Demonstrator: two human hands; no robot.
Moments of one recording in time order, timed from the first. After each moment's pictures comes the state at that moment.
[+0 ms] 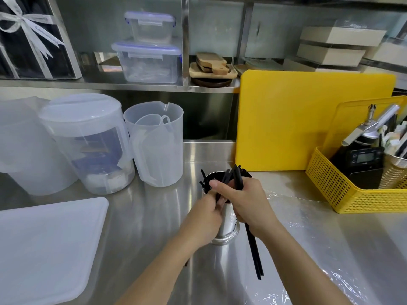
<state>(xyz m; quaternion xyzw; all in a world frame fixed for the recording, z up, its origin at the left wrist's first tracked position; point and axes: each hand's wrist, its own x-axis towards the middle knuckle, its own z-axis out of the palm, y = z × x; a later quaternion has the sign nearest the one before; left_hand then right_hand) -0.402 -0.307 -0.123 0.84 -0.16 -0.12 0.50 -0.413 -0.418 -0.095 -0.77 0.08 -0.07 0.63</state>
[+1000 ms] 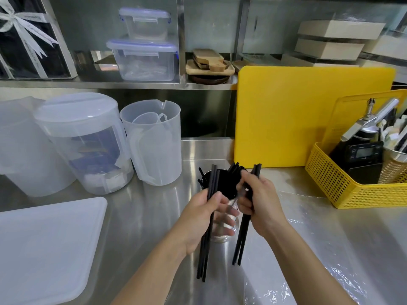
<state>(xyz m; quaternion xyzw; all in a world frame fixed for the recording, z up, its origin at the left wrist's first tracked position) -0.410 -0.302 -0.115 0.61 -0.05 -0.25 0.75 -0.413 -0.438 -0.109 -0.57 0.14 -0.07 0.80</state>
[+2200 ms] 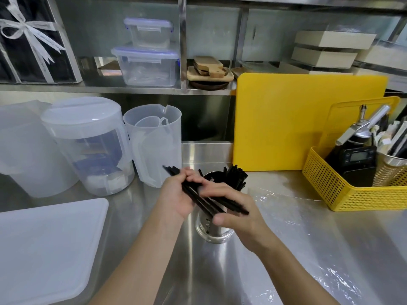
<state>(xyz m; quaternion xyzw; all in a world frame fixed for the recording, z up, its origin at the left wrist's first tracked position) -0.364 -0.294 -0.095 0.19 0.18 -0.19 0.95 -0.436 -0.418 -0.121 -0.65 -0.23 -0.04 0.72</state>
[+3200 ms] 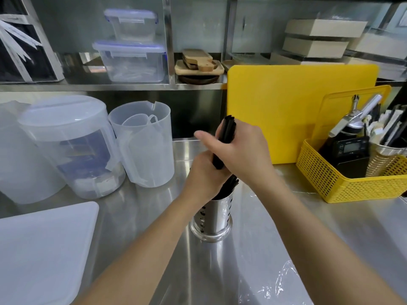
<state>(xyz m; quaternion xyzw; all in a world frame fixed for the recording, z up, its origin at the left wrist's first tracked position) -0.374 -0.343 -0.068 0.78 -0.21 0.03 0.58 -0.395 -0.418 -0.021 -0.88 -0.02 -0.29 0.37</state>
